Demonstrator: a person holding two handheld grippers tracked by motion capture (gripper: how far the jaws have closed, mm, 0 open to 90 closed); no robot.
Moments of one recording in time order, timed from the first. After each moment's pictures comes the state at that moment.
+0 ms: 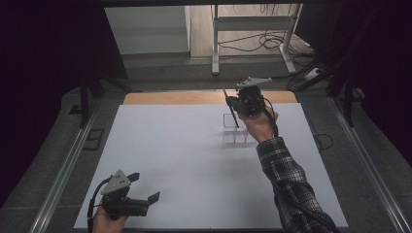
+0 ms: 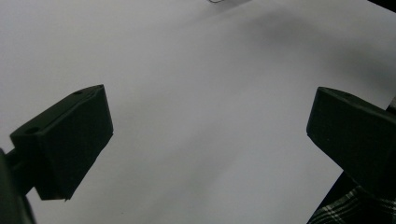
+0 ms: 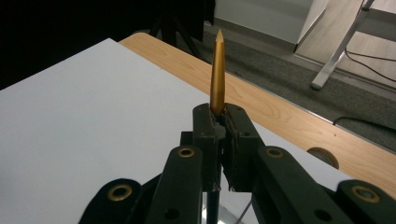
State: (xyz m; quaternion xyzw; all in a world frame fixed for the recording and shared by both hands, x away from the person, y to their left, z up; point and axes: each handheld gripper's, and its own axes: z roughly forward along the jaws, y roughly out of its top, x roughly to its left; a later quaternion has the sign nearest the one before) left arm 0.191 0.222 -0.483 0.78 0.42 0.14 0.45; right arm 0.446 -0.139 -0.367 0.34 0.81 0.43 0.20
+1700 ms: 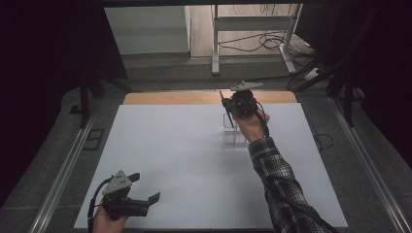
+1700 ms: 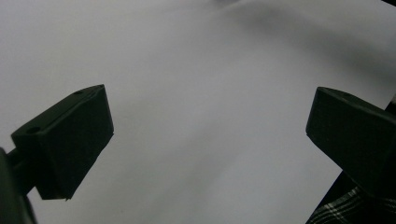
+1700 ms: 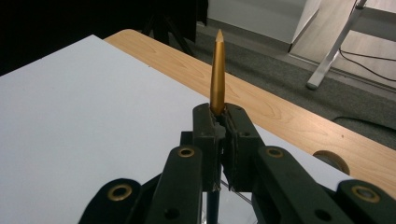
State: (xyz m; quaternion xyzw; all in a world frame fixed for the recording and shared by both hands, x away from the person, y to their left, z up) left arm 0.191 0.221 -0.484 0.78 0.42 0.14 0.44; right arm 0.465 -0.127 -0.402 0.35 0.80 0.43 0.21
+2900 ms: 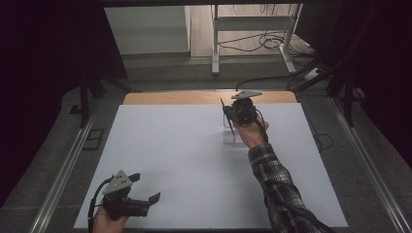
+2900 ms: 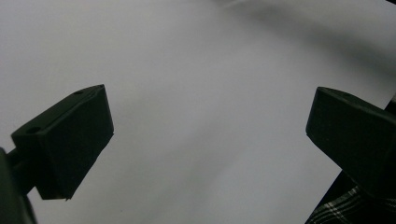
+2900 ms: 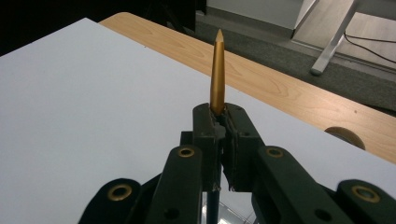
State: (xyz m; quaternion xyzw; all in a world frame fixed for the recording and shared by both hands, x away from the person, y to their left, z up) left arm 0.191 0.220 -0.484 0.78 0.42 0.14 0.44; right arm 0.464 -0.132 -0.432 0.36 0.80 0.43 0.20
